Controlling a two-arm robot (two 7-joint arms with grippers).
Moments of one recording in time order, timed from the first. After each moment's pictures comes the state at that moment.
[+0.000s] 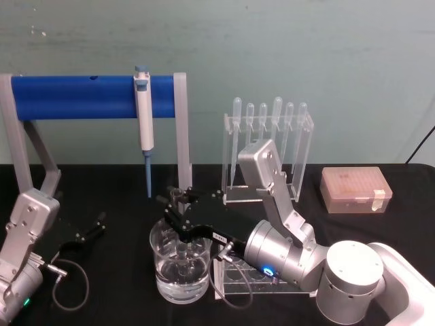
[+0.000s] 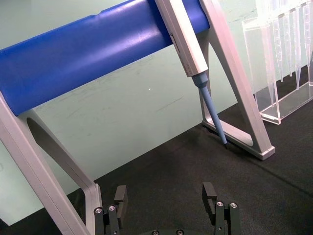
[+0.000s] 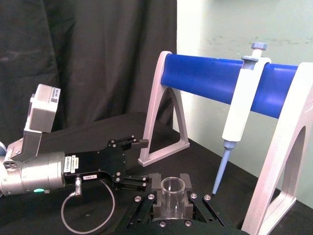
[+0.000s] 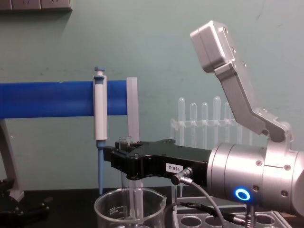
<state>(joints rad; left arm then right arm) -0.20 0.60 0.45 -1.41 -0.25 -0.12 0.03 0.38 0.25 -0.56 -1.48 0.34 0.08 0.43</state>
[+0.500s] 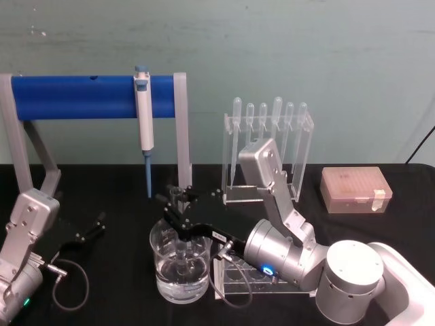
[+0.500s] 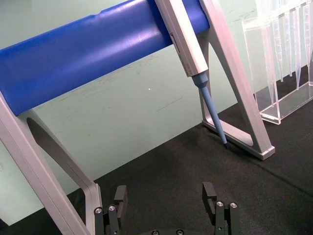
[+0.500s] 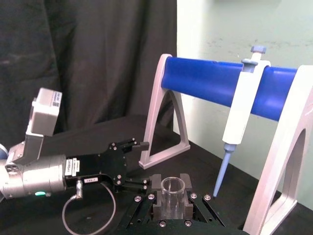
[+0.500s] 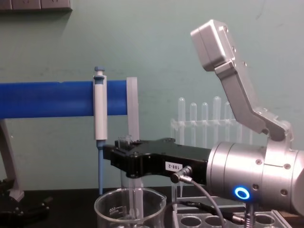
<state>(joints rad) -0.20 0.60 0.45 -1.41 -0.25 -0.12 0.03 0.38 0.25 -0.56 -1.48 0.34 0.08 0.43</state>
